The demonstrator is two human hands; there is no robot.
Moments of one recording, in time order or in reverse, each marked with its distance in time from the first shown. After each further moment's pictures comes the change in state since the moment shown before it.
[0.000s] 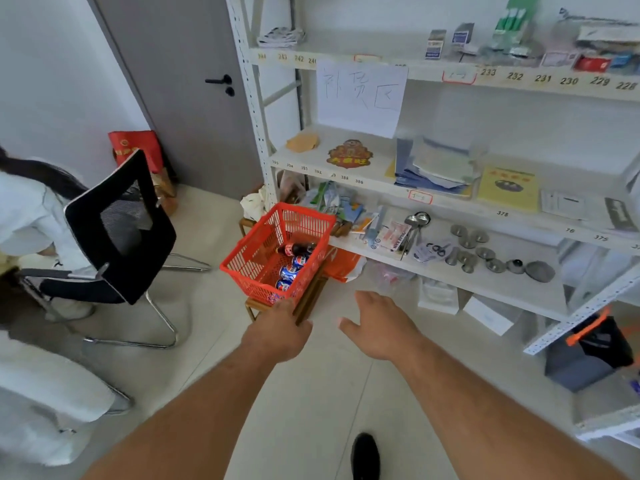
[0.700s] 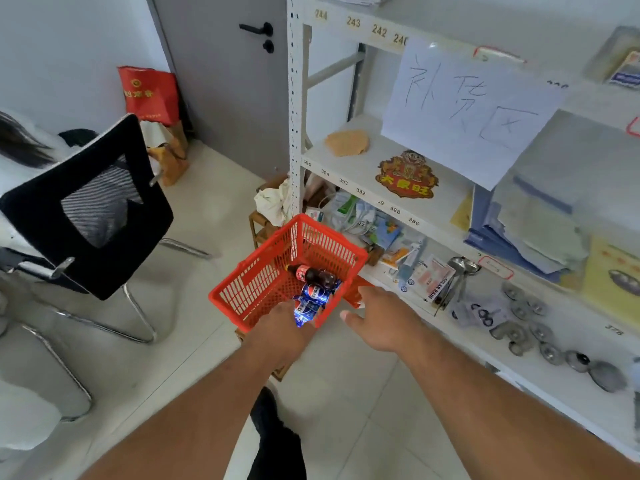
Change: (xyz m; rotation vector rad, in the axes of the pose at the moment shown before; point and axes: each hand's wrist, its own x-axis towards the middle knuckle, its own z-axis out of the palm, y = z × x) left_hand 0.297 -0.007 -0.062 -0.254 -0.077 -0.114; right_hand 0.348 -0.025 -0.056 -0.103 -0.147 -0.115
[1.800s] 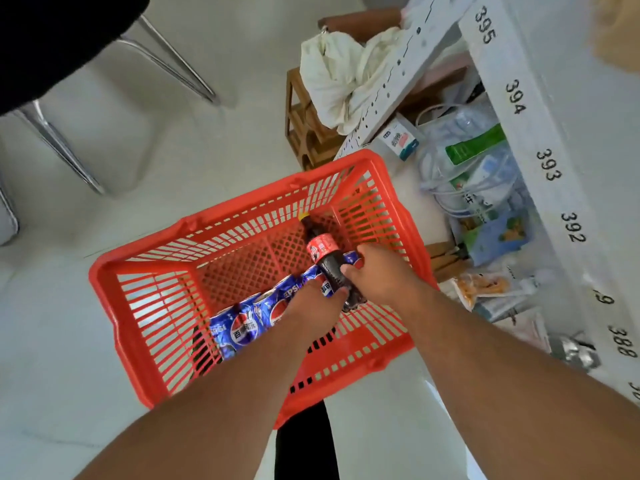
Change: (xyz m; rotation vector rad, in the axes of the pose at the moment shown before) left_hand 0.415 -0.029 0.148 -0.743 -0.174 -0.640; right_hand 0.490 0.052 0.150 -0.176 -0.528 -0.116
